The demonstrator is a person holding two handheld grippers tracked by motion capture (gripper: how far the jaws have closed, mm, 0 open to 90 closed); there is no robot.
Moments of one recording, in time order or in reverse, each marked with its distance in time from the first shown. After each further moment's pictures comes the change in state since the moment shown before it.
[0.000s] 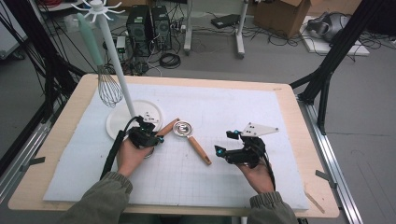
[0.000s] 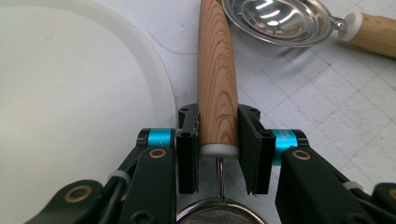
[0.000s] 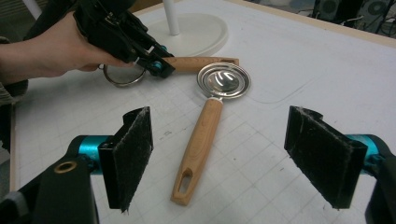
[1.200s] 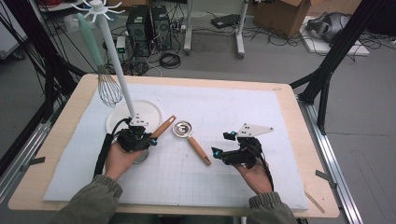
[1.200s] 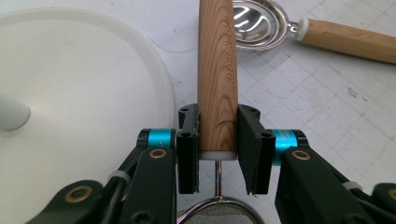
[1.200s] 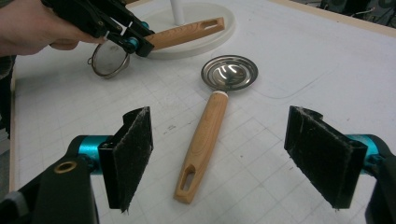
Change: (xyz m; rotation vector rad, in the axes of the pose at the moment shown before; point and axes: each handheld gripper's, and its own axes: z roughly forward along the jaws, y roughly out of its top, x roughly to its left) left arm 0.002 -0.012 -0.038 -0.063 -0.057 0.033; right arm 0.004 0.000 0.009 0.038 0.013 -0.016
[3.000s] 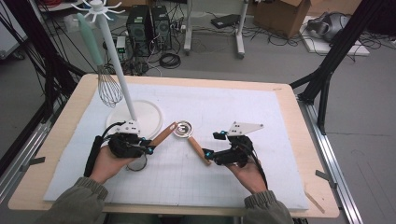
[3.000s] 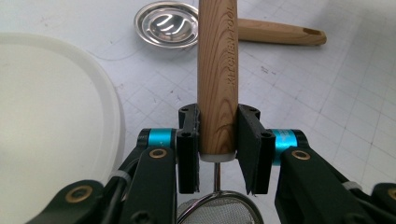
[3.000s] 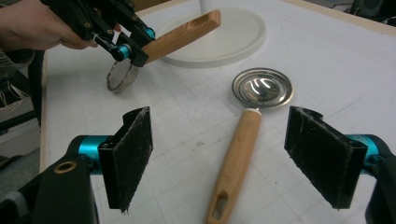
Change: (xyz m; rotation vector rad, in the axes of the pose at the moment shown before) left arm -0.001 -0.011 -0.030 -0.052 -0.230 0.126; right arm 0.015 0.016 0.016 0.007 0.089 -0.026
